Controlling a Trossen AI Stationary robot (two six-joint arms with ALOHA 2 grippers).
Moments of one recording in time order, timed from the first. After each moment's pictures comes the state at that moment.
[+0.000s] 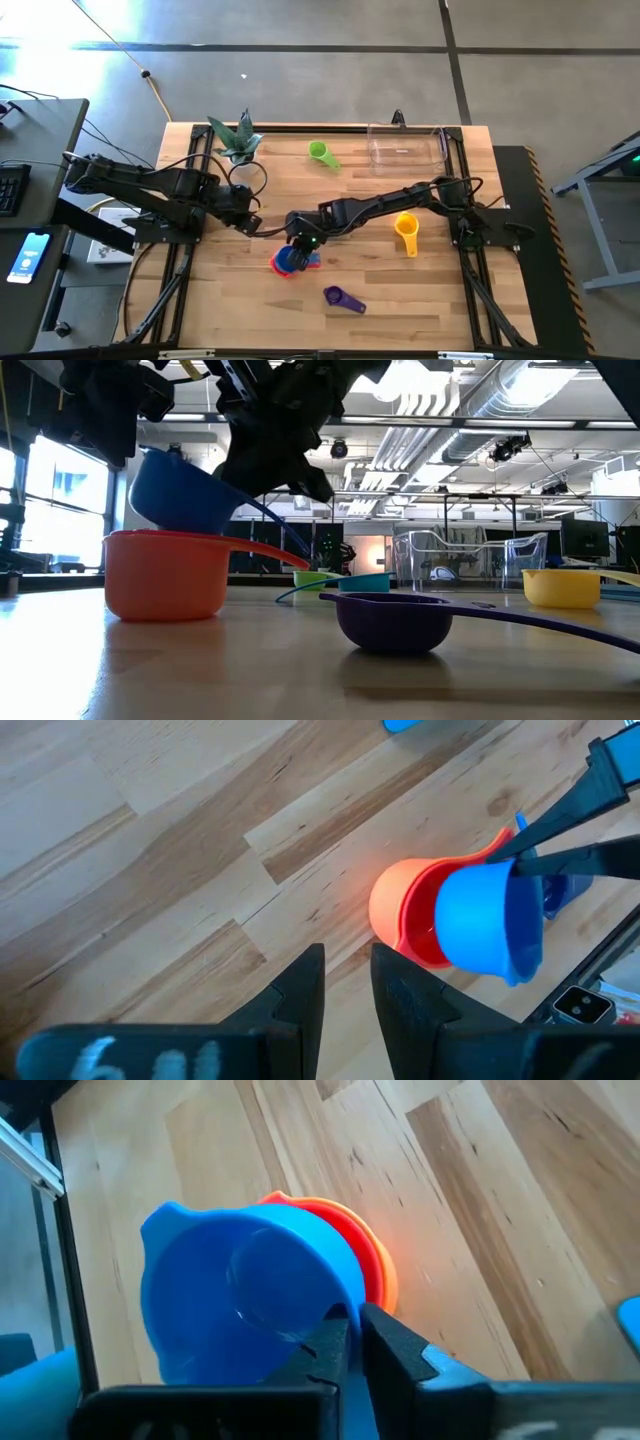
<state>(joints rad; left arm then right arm) -0.13 1.06 0.90 -0.98 0.01 -1.15 0.14 2.17 1.79 -0.56 -0.11 0.61</state>
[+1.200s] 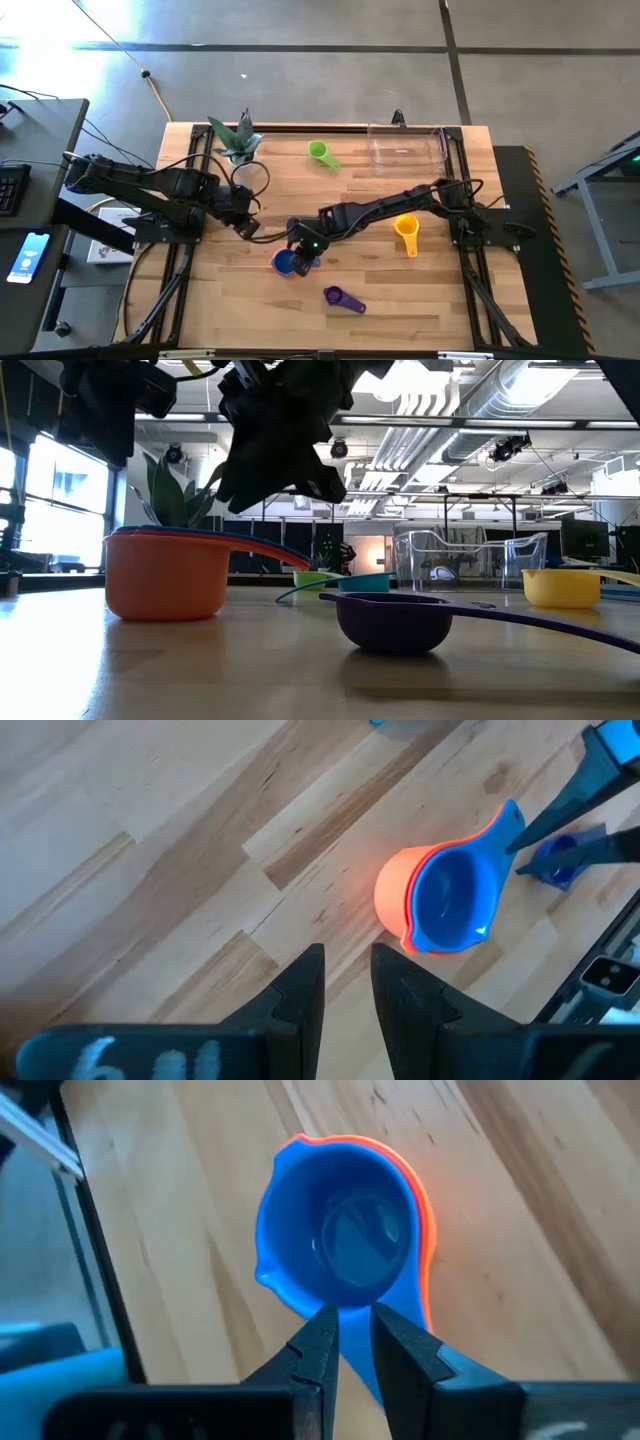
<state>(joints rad) -0.13 1.06 0.90 -0.98 0.01 -1.01 0.16 2.17 1.79 -0.60 -0.17 0.74</state>
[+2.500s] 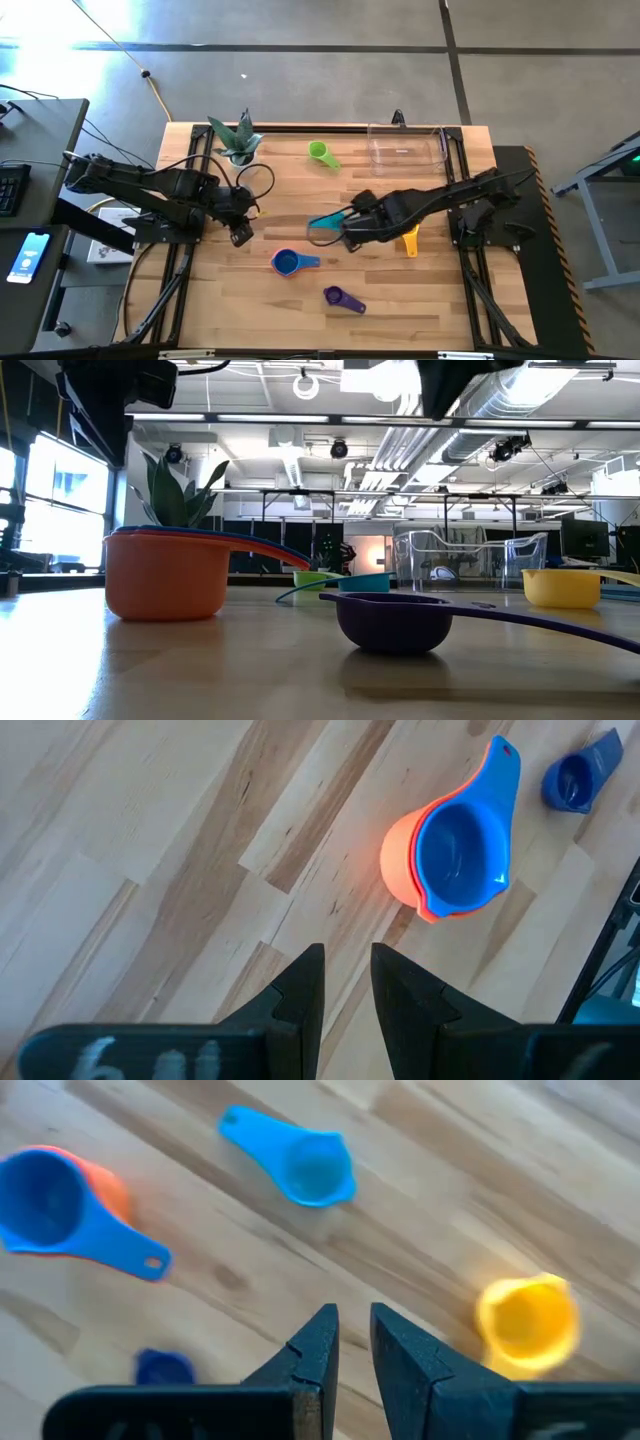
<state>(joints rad) -0.14 1.06 0.90 -0.98 0.03 -0.75 0.29 1.79 1.79 -1.43 0.27 1.28</state>
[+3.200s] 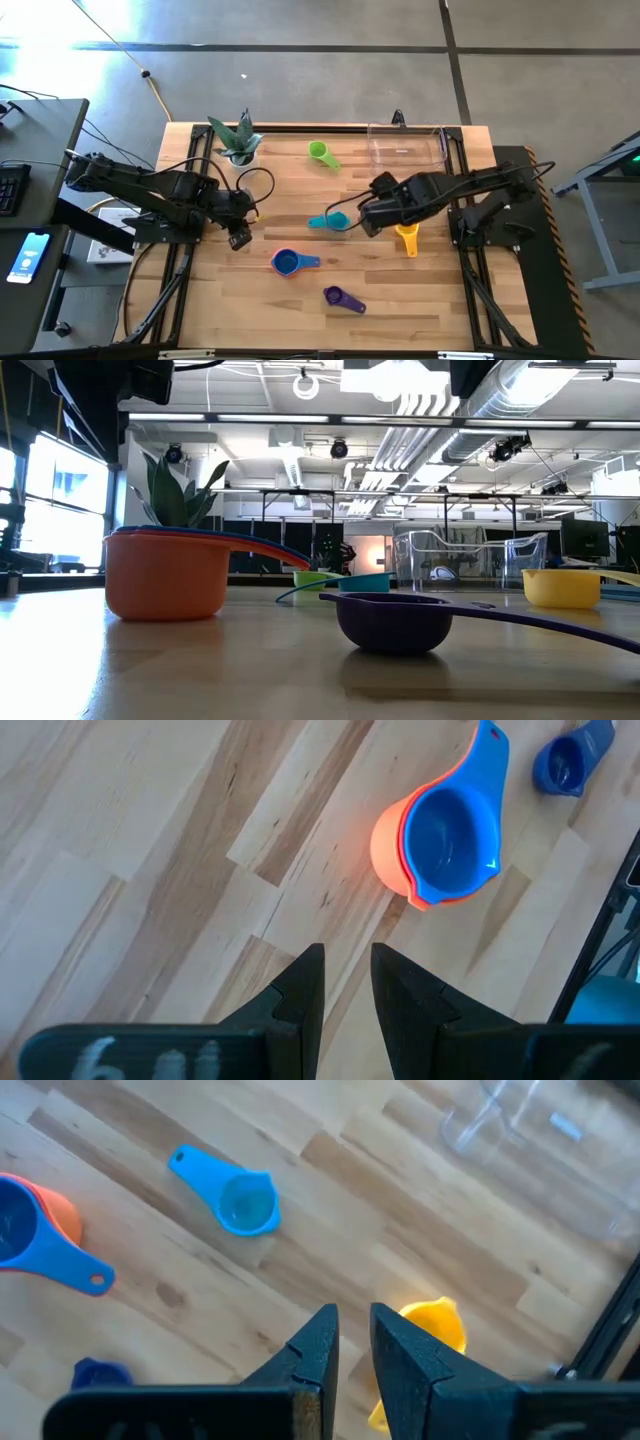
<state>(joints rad) -0.18 1.06 0.90 -0.98 0.02 -0.75 0.26 1.66 1.78 -1.57 0.36 1.19</state>
